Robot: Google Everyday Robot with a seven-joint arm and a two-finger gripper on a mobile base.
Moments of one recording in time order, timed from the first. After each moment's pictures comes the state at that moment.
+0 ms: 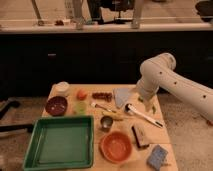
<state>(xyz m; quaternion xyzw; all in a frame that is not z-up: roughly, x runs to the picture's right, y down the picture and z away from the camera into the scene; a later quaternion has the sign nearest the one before) 0.187 0.059 0.727 -0.25 -0.11 -0.28 0.92</state>
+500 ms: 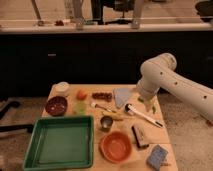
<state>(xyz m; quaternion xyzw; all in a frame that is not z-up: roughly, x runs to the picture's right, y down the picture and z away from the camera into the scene) 0.184 0.060 0.730 -0.24 -0.12 -0.28 0.92</state>
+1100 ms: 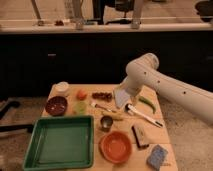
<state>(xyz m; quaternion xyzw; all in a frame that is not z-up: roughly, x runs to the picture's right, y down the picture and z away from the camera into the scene) 0.106 0.033 0.767 -0.19 -0.15 -0.36 0.90</state>
